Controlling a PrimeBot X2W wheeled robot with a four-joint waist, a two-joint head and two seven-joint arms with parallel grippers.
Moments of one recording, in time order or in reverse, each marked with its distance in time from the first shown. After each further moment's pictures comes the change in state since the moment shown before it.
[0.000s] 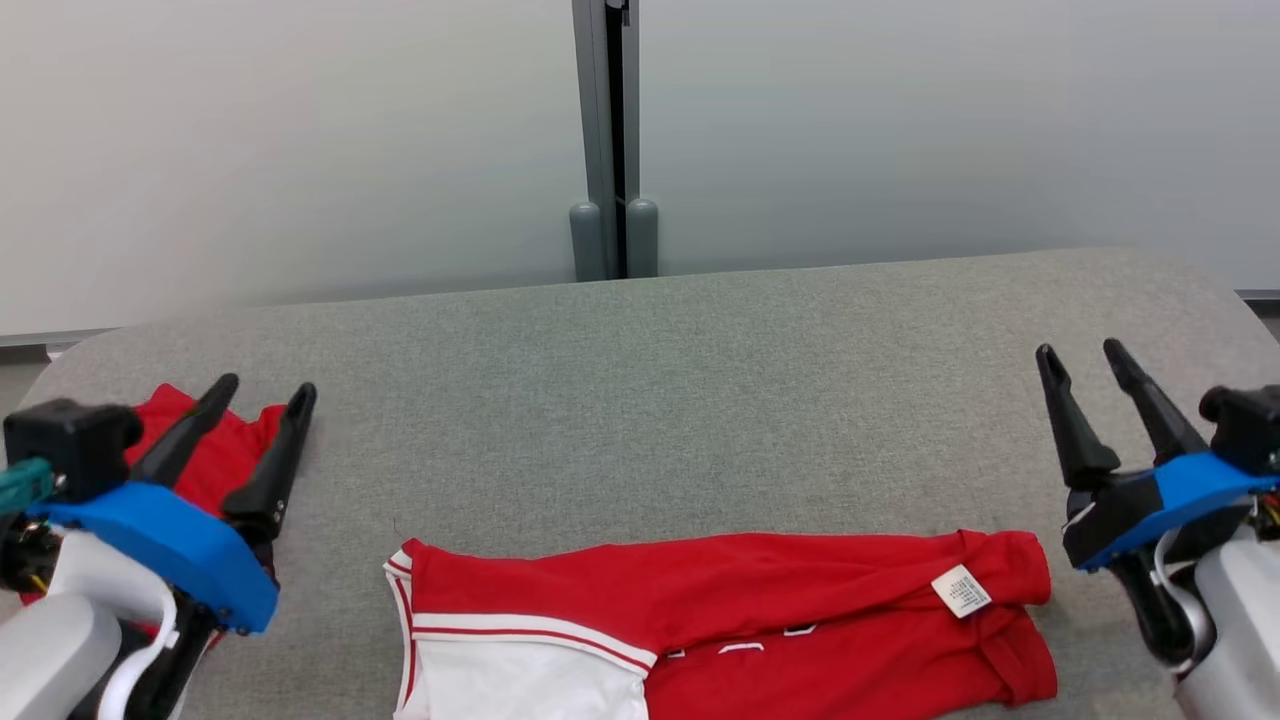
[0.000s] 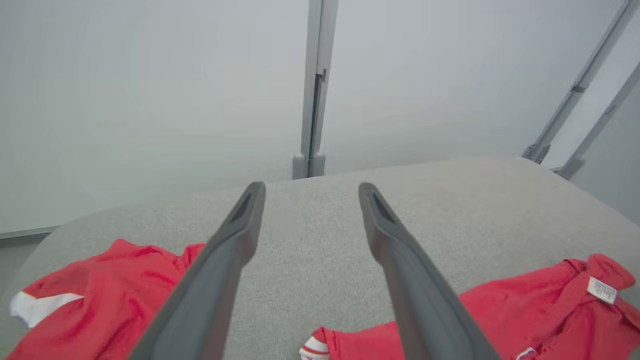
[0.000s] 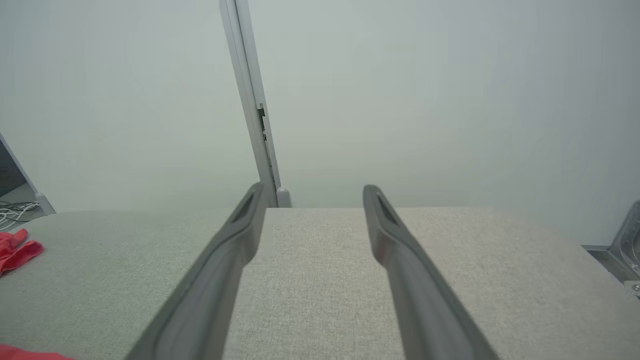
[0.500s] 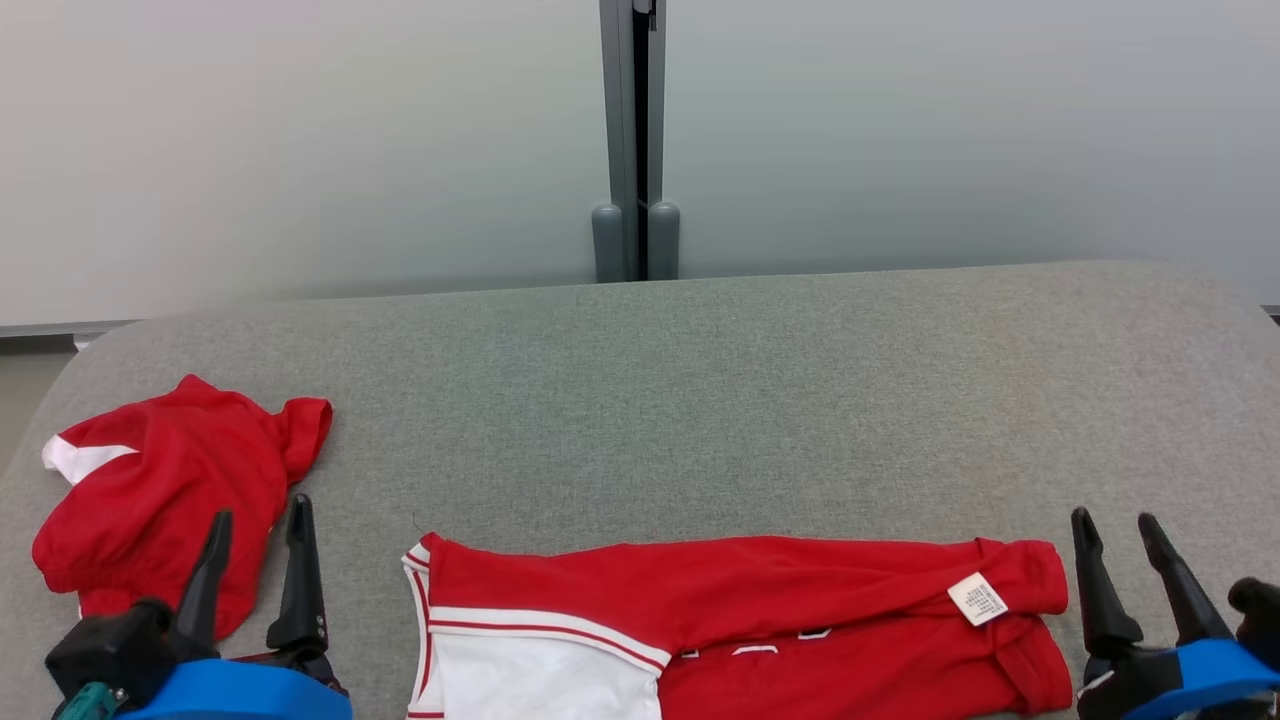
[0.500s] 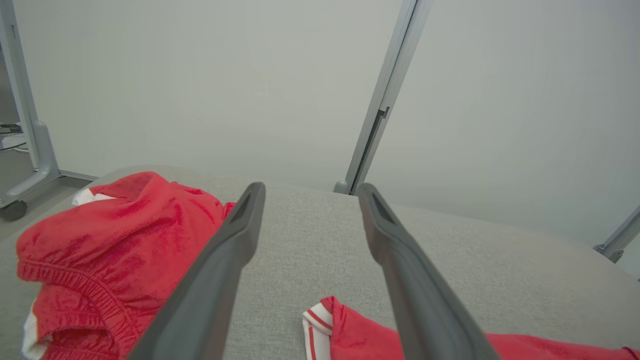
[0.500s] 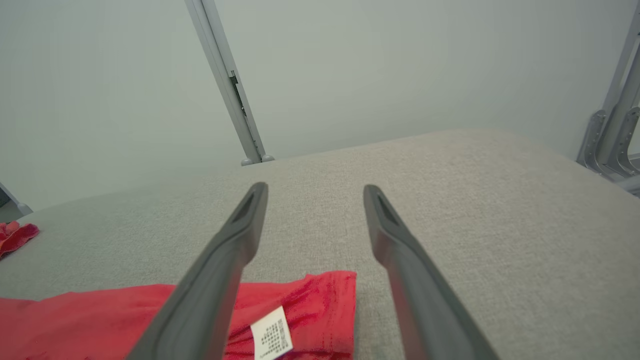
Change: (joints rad) left arm 0.438 -0.353 0.381 -0.005 0.300 0.121 -0.229; right arm 0.369 0.169 -0.268 -0.205 -0.132 0.000 -0.019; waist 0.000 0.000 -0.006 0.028
